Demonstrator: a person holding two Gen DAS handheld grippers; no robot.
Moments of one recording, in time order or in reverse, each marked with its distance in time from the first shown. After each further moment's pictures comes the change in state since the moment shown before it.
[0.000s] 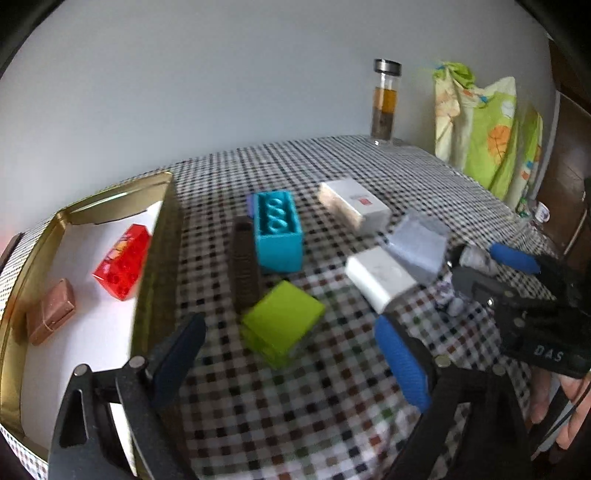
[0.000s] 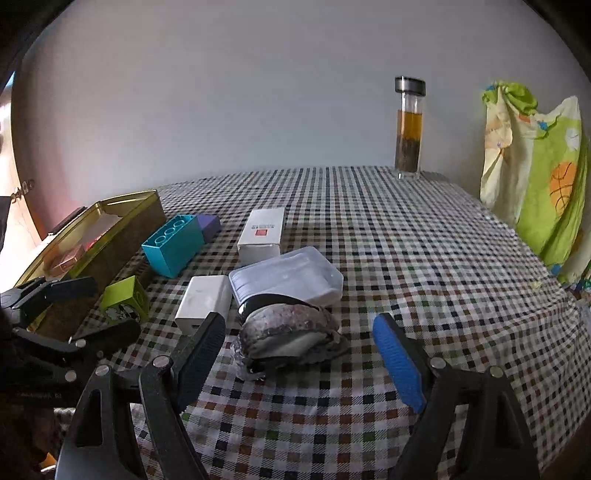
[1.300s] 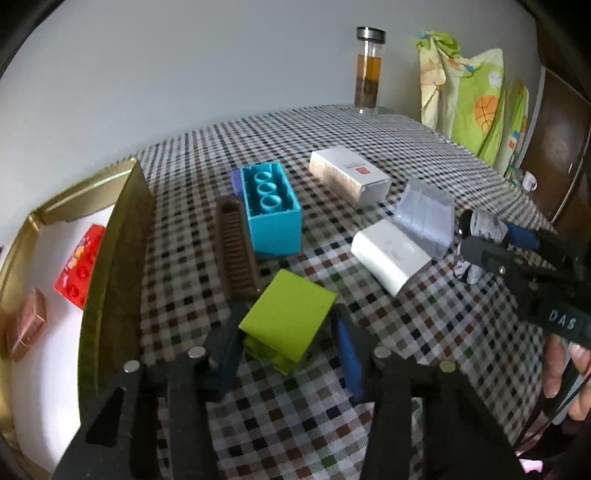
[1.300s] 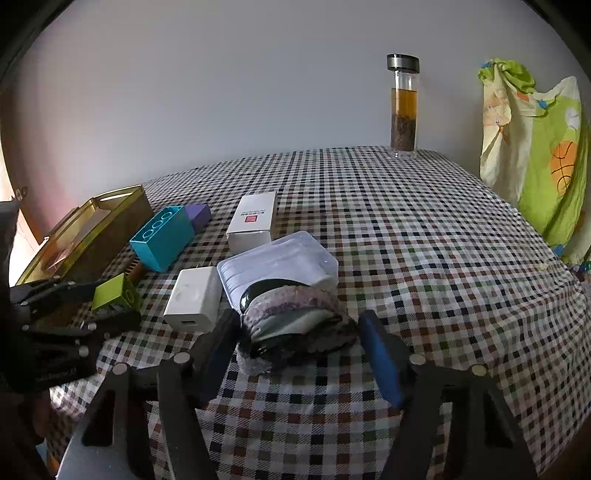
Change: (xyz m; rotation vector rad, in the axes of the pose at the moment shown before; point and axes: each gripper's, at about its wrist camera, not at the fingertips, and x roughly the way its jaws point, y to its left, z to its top) left arm 0.019 0.012 0.001 0.071 0.118 -0.076; right arm 0.008 -0.004 0.001 0.035 0.057 -0.003
